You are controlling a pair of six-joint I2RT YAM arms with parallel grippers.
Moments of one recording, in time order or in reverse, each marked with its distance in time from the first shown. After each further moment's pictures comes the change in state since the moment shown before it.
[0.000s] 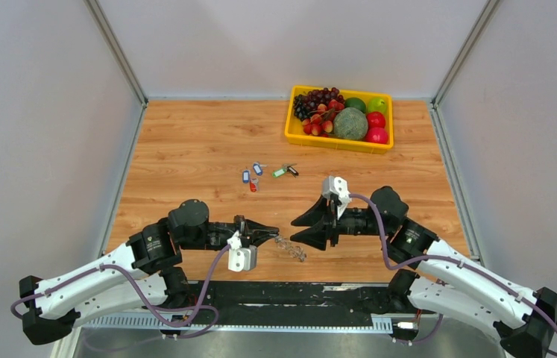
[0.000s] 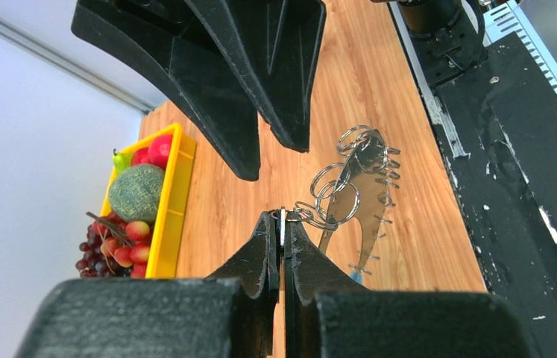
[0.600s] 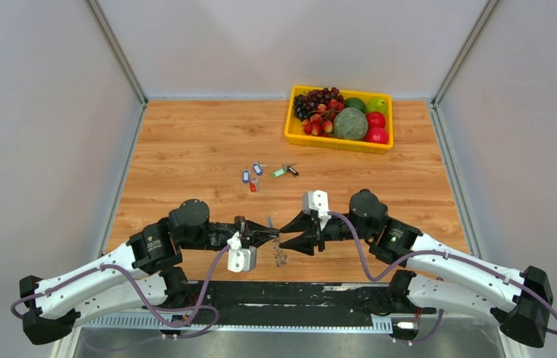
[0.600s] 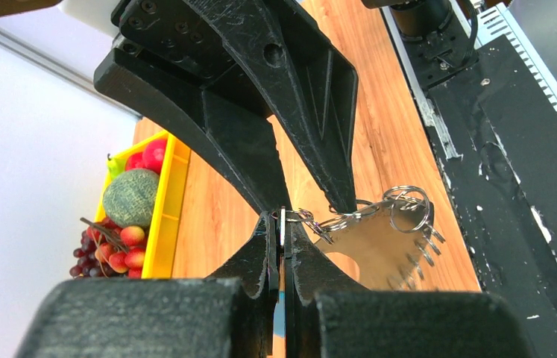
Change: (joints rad) left arm 0.000 0.003 0.000 -0.002 0.020 0.000; right arm 0.132 0.114 0.009 0.026 0.053 -0.214
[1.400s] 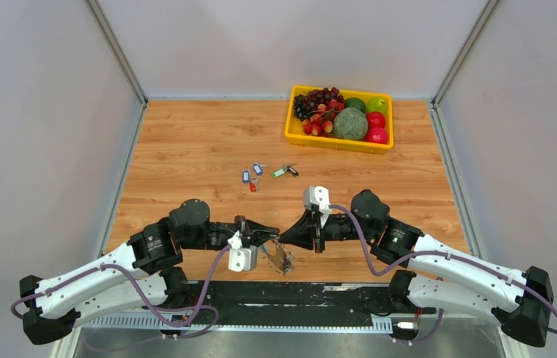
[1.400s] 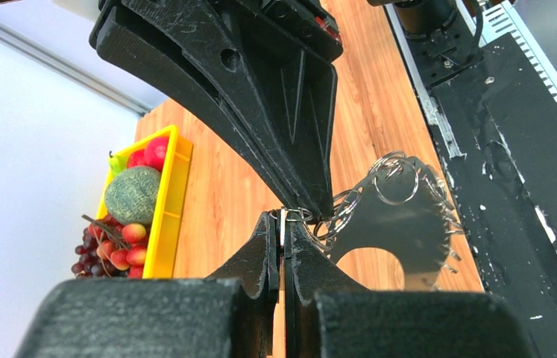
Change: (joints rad) left arm 0.001 0.003 0.000 0.001 -0.006 0.000; right arm 0.010 -0.004 0.014 0.011 0.016 0.096
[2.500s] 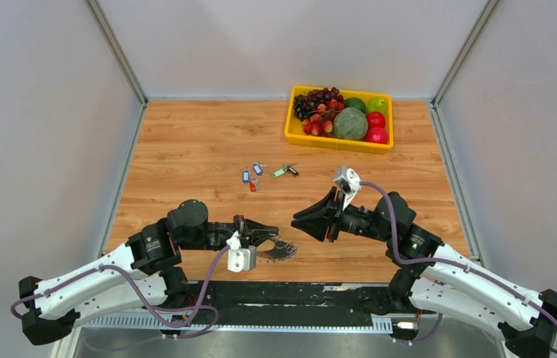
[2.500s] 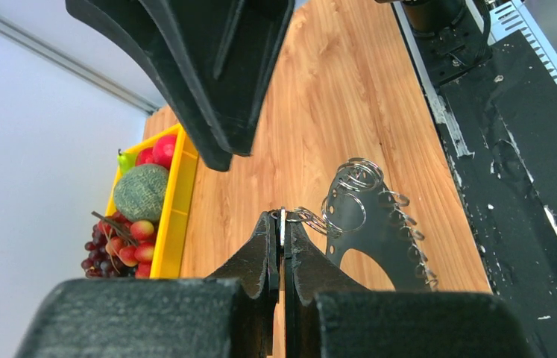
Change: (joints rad) left arm -0.001 -0.012 -0.001 0.002 -0.020 0.007; right arm -0.076 -0.174 -0.035 0.000 0.216 0.343
